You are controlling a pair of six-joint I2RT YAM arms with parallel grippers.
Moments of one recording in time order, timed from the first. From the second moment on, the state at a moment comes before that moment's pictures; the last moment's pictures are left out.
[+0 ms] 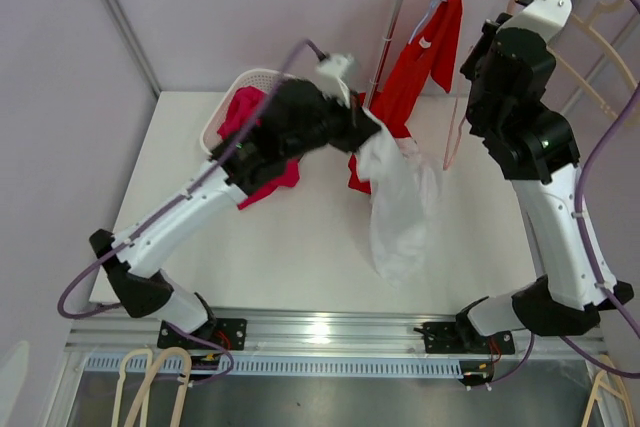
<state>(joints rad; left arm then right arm) -0.93 1.52 1.71 -0.45 0.04 -0.40 0.56 1.40 2.07 -0.65 0.88 0.18</state>
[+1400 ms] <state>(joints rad) -0.06 2.02 2.30 -0.02 0.20 -0.50 0.07 1.88 2.35 -0.33 0.33 0.09</state>
